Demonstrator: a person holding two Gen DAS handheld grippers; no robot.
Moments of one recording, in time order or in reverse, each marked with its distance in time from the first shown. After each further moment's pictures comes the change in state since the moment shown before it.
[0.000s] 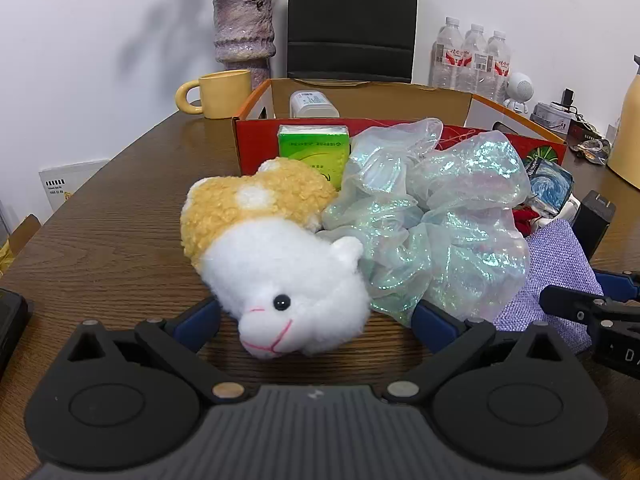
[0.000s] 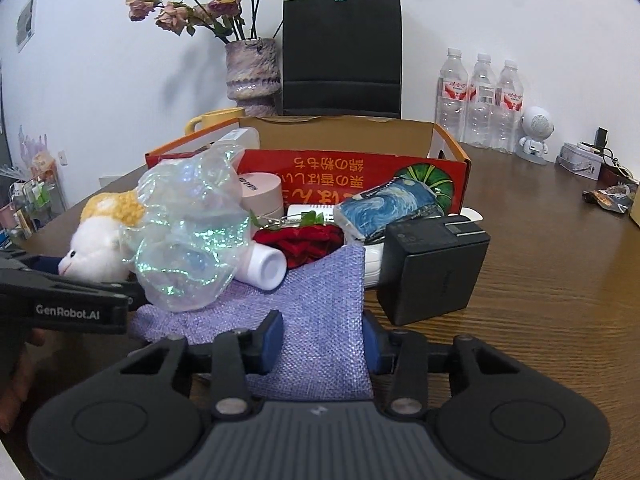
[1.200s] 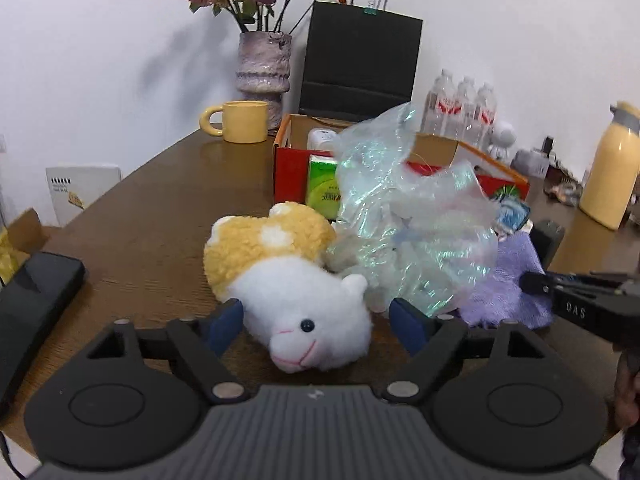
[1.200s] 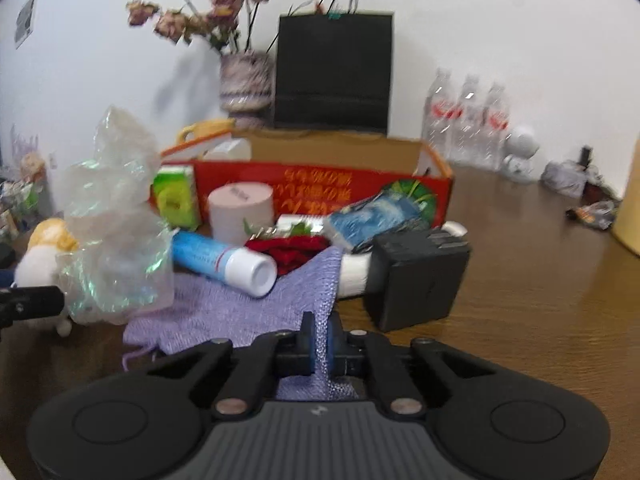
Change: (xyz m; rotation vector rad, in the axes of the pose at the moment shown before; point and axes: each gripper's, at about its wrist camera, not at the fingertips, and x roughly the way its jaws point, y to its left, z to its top) left arm -0.067 0.034 -0.029 -0.098 -0.112 -0.053; right arm -0.012 0.007 -0.007 -0.026 -0.069 -0.082
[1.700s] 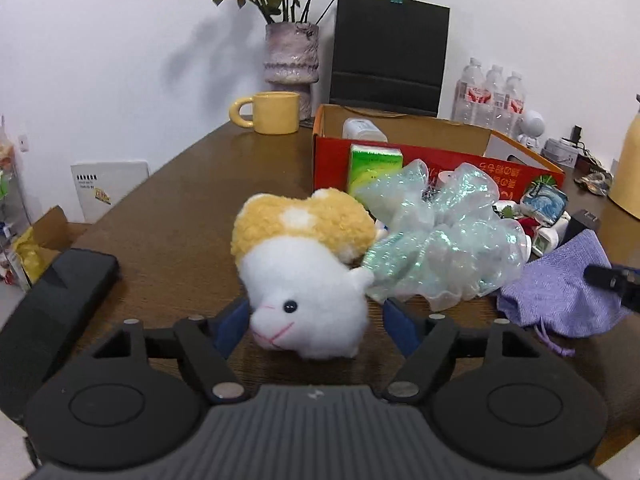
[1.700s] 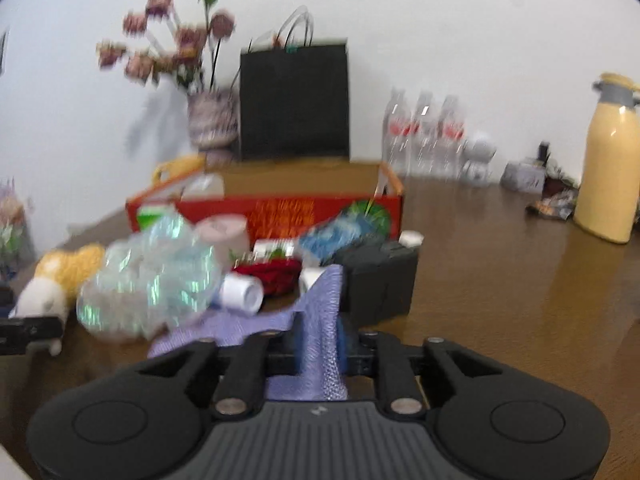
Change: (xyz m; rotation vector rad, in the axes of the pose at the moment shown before) left arm 0.009 0.013 -0.002 0.011 0.038 0.079; right arm -0.032 -0.008 -0.003 0.094 -0.033 -0.040
